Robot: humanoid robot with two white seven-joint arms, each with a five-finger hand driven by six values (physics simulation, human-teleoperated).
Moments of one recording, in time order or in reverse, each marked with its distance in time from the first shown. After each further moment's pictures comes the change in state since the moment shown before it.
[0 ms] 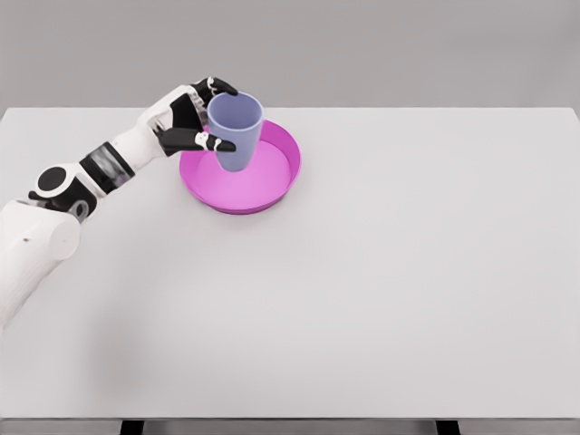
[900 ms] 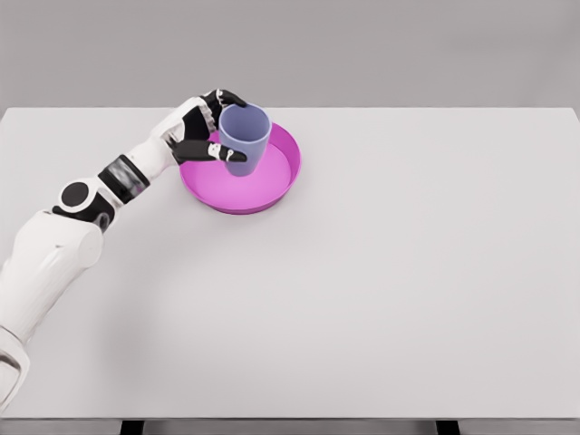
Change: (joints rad) left arm 0.002 -0.102 0.007 0.167 -0.094 -0.157 0.000; right arm 0.000 0.000 0.000 0.000 0.000 0.000 0.000
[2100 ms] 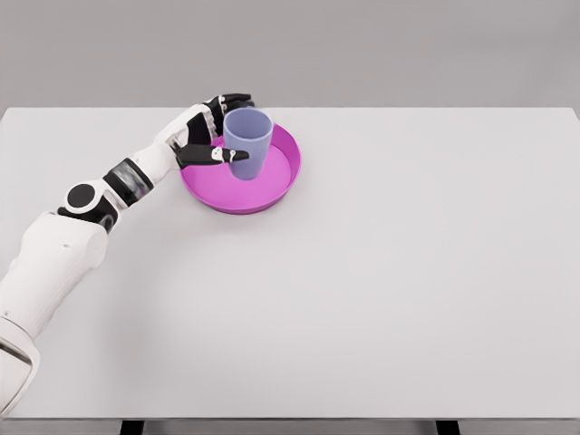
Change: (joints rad) left arm -0.015 -0.030 0.000 0.082 -0.042 0.001 0.001; right arm 0.000 0.000 0.000 0.000 0.000 0.000 0.000
